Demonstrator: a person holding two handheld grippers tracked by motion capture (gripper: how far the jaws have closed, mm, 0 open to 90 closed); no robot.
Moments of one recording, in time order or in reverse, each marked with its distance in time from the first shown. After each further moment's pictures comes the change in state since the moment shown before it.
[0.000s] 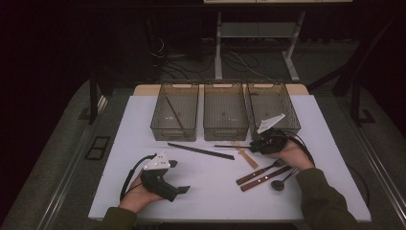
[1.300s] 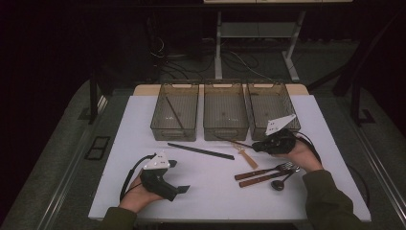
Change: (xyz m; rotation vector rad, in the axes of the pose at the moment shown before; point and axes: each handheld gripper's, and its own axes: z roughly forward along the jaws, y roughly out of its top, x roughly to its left) left arm 0.001 -0.001 -0.001 0.002 0.006 -0.006; right arm 0.009 -0.003 -0.031 -0.093 0.064 -0.122
